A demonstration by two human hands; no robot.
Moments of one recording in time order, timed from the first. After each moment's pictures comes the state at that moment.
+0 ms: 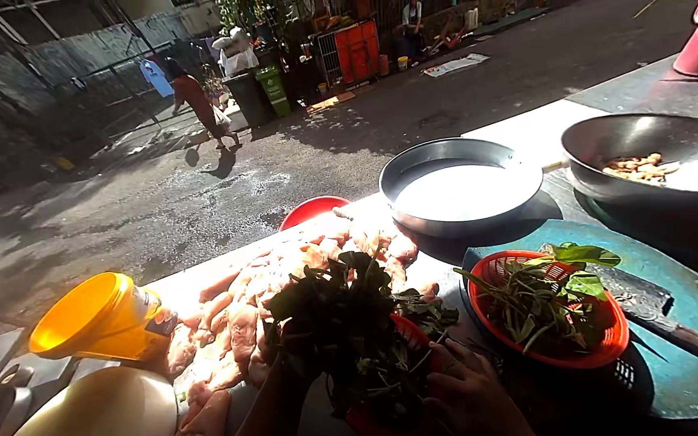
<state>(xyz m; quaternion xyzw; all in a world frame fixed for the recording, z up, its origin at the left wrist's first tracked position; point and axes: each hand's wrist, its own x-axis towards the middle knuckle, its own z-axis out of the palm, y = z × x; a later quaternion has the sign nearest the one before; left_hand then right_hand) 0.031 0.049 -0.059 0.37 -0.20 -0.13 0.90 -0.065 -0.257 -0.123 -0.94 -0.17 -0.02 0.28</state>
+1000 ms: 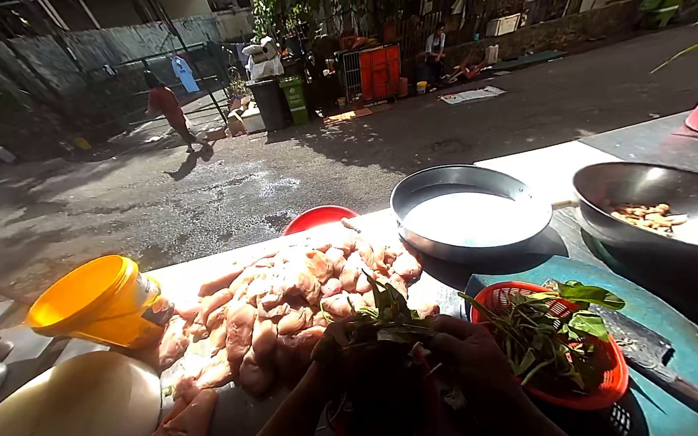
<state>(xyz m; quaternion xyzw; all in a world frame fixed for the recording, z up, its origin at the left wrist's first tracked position) 0.015 -0.003 -0.052 0.68 -0.05 -0.11 0.73 0.005 -0.239 -0.021 -0.67 0.00 0.02 0.74</state>
